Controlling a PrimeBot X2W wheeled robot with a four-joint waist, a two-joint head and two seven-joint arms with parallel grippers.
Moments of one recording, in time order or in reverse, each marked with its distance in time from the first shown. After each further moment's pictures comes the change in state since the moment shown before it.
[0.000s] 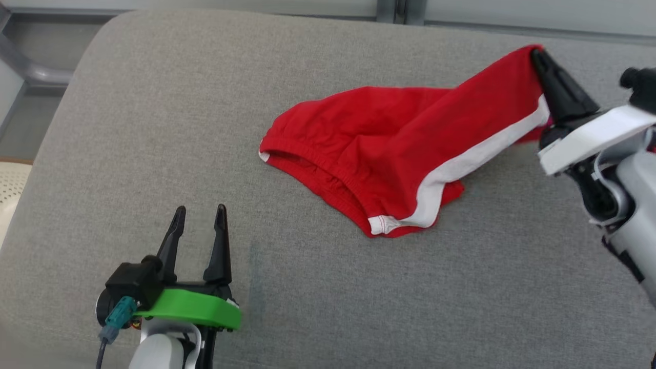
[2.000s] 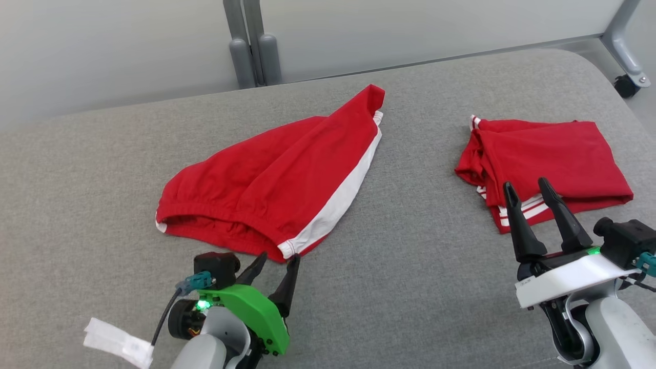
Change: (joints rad) left arm -0.089 0.000 -0.218 0.212 -0.177 -0.040 0.304; right arm 0.557 0.227 -0.333 -0.269 -0.324 0.000 -0.017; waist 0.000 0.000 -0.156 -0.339
